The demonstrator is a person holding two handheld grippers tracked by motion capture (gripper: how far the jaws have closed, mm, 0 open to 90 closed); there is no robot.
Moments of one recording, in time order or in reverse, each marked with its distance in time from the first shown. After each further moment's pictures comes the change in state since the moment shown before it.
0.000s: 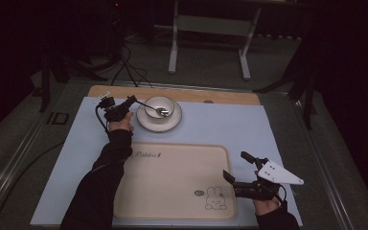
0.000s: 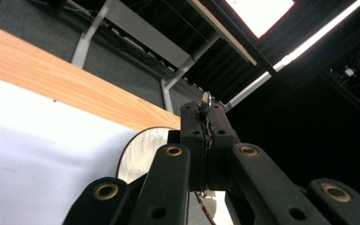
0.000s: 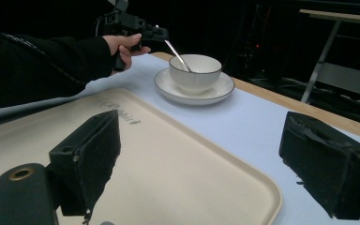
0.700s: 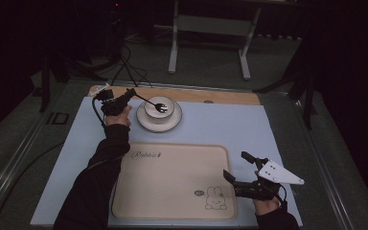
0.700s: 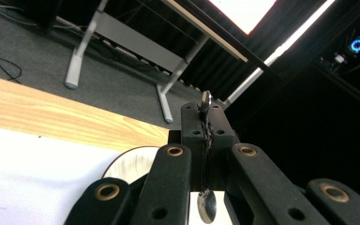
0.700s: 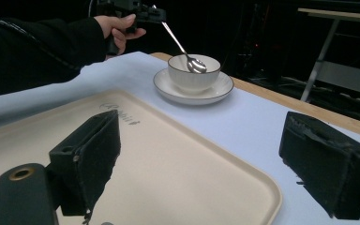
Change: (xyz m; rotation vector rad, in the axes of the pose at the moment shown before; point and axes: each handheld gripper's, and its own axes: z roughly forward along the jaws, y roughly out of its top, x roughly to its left) left arm -0.031 0.029 -0.016 0.002 -0.024 0.114; right arm -0.001 -0.001 0.000 -0.003 -0.003 0.011
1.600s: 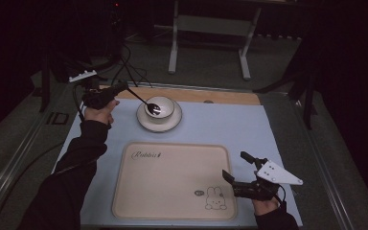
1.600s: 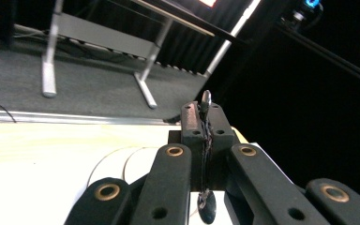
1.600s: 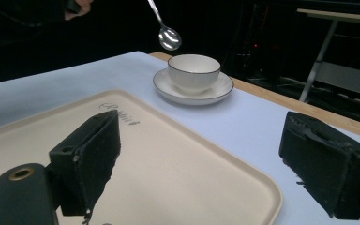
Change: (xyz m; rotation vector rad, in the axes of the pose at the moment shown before) left arm -0.035 0.055 -0.062 0.107 -0.123 0.167; right arm 0.003 0.001 0.001 0.001 -0.005 -0.006
